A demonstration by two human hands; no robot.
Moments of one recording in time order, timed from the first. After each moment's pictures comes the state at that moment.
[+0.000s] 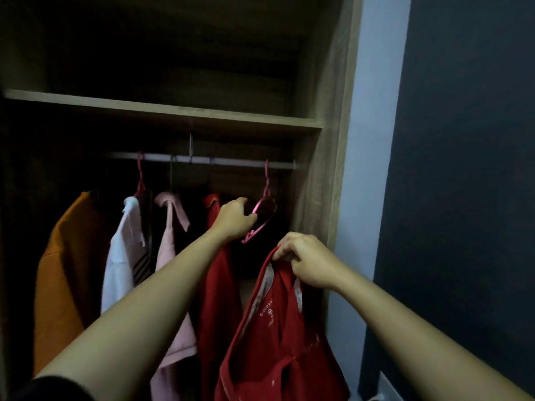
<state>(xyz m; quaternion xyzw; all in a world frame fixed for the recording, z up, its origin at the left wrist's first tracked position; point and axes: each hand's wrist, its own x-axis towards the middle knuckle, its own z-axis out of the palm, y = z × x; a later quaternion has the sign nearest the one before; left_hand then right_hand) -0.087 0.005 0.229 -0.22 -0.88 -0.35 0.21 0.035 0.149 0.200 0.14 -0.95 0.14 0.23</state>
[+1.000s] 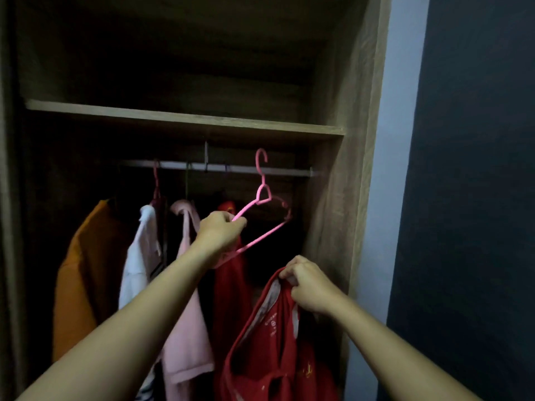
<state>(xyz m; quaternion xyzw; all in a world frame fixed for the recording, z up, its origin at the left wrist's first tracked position) -0.086 -0.042 0.224 -0.10 -0.81 -0.54 0.20 -0.007 0.133 0.168 0.06 -0.97 0.18 0.17</state>
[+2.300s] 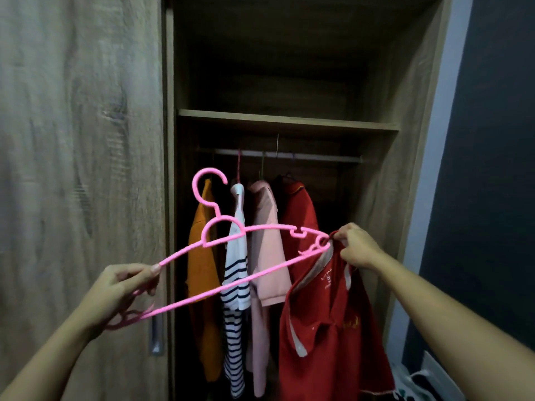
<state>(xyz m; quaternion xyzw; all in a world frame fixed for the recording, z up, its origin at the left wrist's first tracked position) 0.099 -0.404 0.121 -0.22 -0.77 -0.58 0.17 0.068 0.028 0.176 -0.05 -0.97 0.14 0.19</state>
